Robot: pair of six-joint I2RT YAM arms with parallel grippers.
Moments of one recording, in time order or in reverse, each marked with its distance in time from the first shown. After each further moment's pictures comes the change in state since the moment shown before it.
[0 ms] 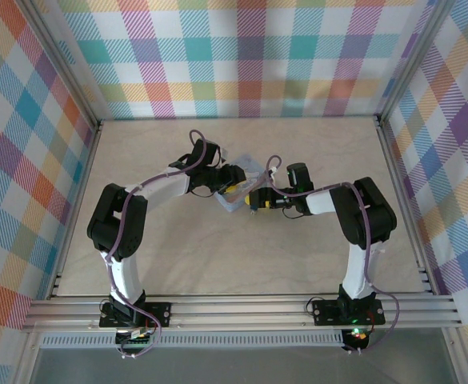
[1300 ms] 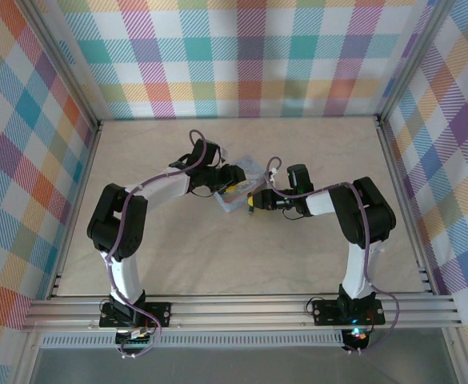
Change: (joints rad) left arm -0.002 0.000 0.000 0.000 -0.011 0.000; right arm 0.000 0.006 -0.013 0.021 -0.023 0.004
